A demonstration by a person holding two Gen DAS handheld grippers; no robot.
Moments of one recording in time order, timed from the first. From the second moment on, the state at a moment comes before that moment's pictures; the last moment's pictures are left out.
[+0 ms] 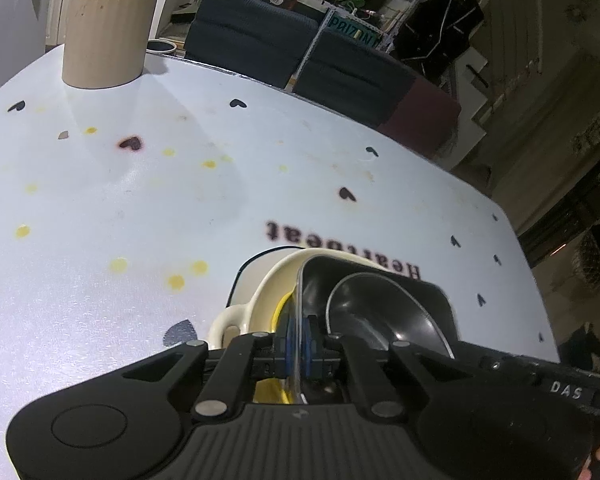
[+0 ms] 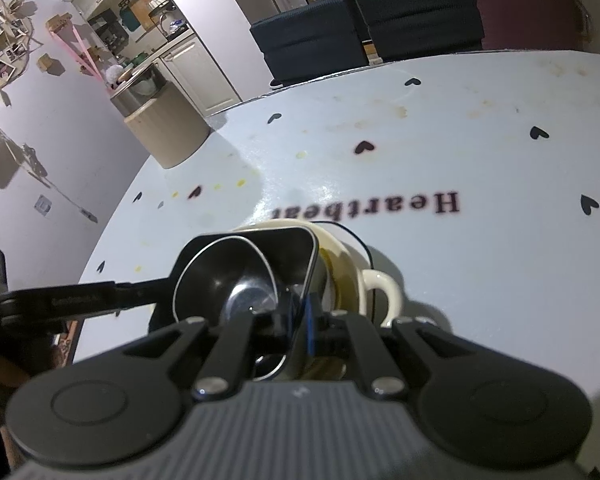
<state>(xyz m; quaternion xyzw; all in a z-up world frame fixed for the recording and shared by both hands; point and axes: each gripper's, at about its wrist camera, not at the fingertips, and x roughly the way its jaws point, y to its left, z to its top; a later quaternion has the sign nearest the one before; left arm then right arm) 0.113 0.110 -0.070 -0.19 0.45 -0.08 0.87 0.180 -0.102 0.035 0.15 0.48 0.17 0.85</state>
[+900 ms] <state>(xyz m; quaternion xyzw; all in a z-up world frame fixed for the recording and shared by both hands) 0.063 0.113 -0.023 -0.14 0.41 -0.07 0.90 0.146 -0.113 0.072 0.13 0.43 0.12 0.89</state>
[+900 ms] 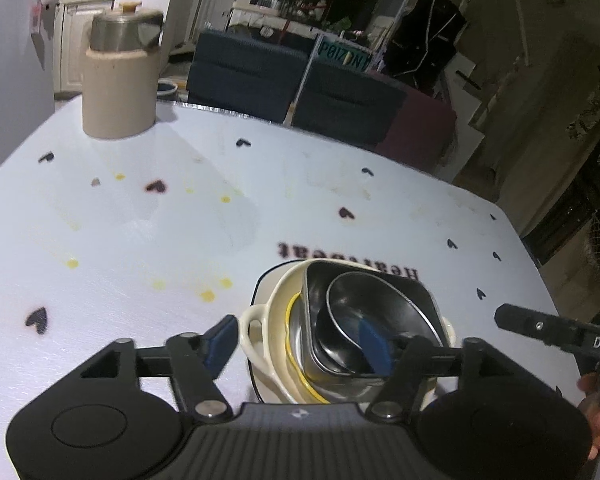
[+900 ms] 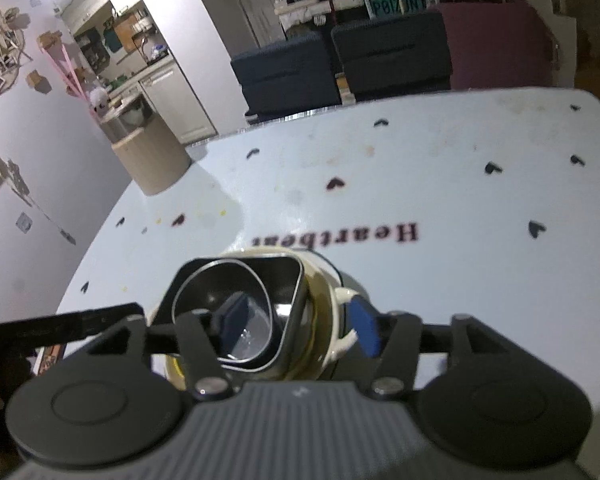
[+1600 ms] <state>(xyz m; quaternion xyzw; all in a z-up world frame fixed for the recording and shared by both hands) -0.006 0.120 0.039 -0.09 0.31 -0.05 0.94 0.069 -0.121 0.120 0.12 0.29 0.08 0.95</state>
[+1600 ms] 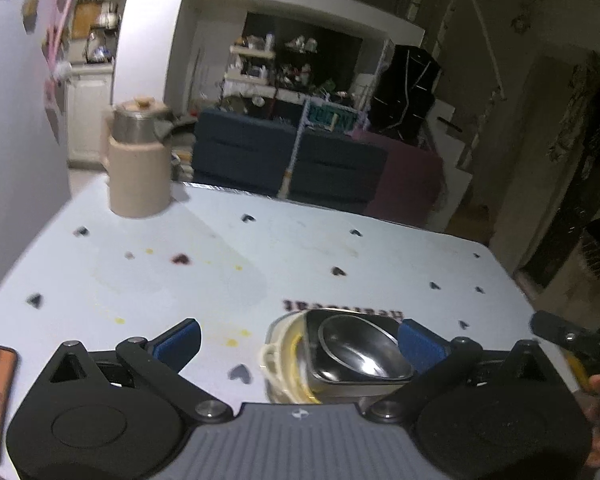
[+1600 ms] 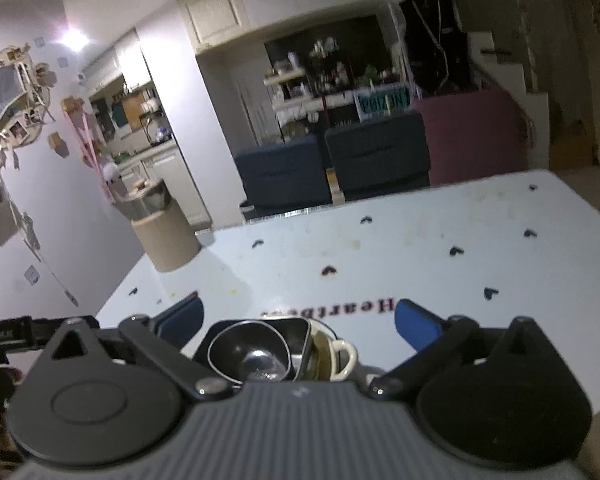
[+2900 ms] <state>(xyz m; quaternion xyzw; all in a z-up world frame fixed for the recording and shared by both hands) -0.084 0.093 -0.009 0.02 0.29 -0.03 0.96 -0.009 -0.104 0.077 0.02 0.27 0.03 0.96</state>
